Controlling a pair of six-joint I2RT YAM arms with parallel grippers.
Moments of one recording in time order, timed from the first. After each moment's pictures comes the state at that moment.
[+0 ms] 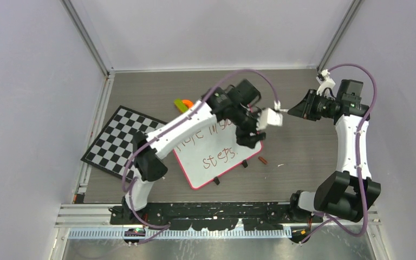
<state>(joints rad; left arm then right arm) -0.95 2.03 2.25 -1.14 0.55 0.60 -0.34 1.30 1.26 -0.82 -0.79 -0.03</state>
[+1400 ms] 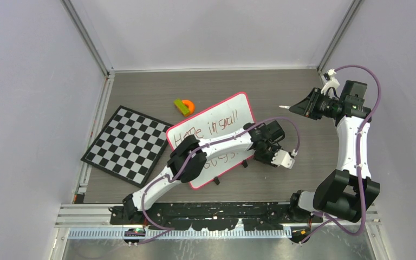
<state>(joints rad) -1.13 2.47 2.18 -0.79 0.36 0.95 -0.39 1.30 1.22 -0.73 -0.86 0.07</state>
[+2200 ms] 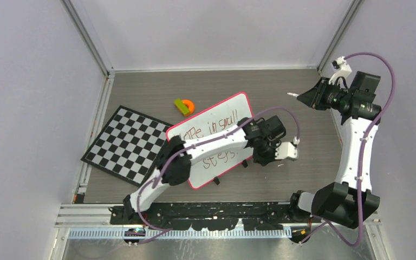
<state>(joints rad) -1.16 2.36 2.20 -0.96 0.37 0.61 -0.39 1.26 1.33 -0.75 -0.80 0.01</state>
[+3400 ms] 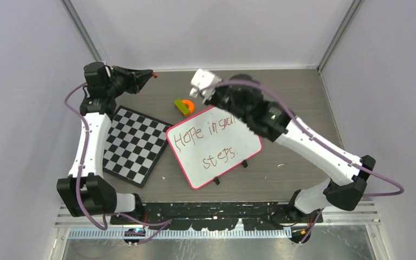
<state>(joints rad) 0.08 1.35 1.34 -0.28 0.53 -1.36 0.89 1.44 1.68 -0.46 0.22 -0.54</state>
